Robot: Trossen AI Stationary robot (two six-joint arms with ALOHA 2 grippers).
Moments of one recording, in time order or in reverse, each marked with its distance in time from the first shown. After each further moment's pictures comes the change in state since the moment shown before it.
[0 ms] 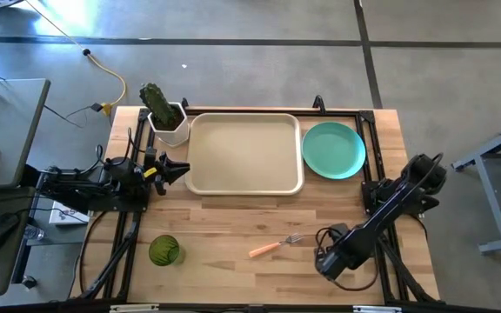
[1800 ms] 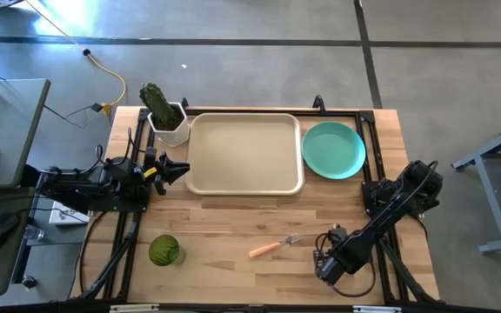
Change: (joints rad) left arm 0.000 0.000 0.000 0.001 0.000 -0.007; right arm 0.038 0.101 -0.065 0.138 0.002 0.092
